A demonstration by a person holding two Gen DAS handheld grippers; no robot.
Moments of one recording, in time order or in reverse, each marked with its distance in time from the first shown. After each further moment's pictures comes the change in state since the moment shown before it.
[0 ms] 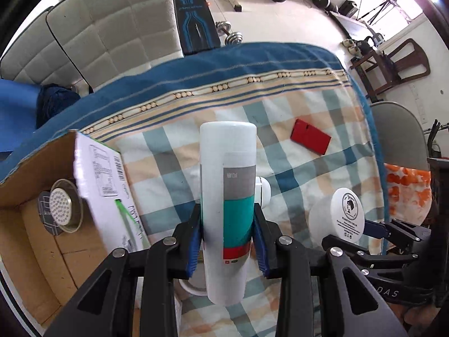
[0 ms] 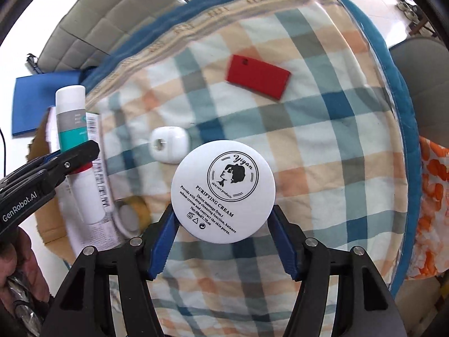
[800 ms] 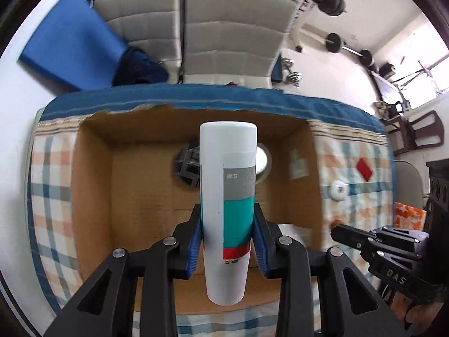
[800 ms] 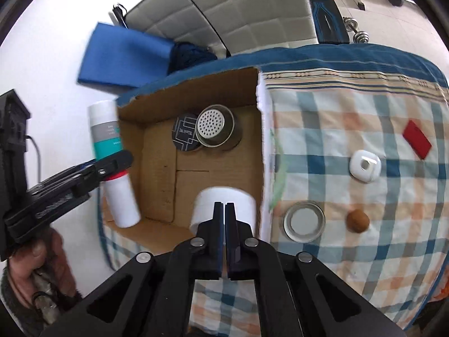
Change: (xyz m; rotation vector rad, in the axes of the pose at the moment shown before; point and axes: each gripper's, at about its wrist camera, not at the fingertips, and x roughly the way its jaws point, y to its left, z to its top) left arm -0.079 0.219 -0.087 -0.298 -0.110 0.039; right arm 0.014 0.265 -0.020 -0.266 -0.001 0.103
